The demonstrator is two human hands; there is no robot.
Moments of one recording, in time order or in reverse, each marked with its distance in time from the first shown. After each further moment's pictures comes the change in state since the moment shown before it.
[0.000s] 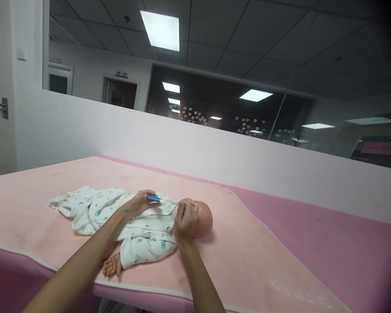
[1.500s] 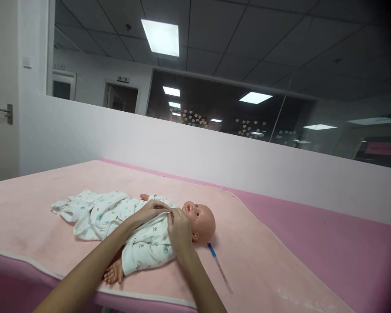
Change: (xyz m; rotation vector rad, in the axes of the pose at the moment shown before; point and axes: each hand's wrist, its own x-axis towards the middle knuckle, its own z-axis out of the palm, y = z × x) left_hand 0.009 -0.017 0.022 0.677 0.040 -0.129; right_hand -0.020 0.005 0.010 -0.155 -0.464 0.046
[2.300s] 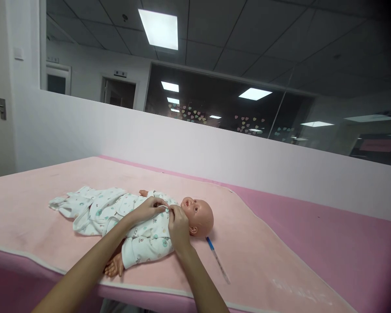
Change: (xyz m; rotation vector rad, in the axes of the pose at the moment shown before) left_hand -0.011 0.014 0.003 0.332 -0.018 0.058; right_hand -0.009 0.006 0.008 0.258 -0.009 0.074
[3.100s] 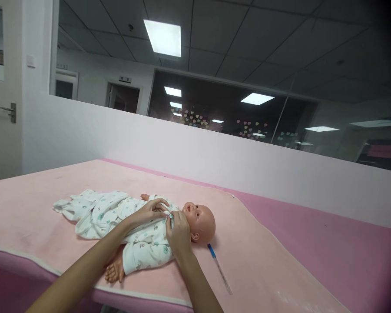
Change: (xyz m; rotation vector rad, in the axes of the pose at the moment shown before) left_hand 0.001 -0.017 -0.006 -0.410 -0.066 -0.011; right_hand -0.003 0.001 0.005 -0.261 0.018 -0.084
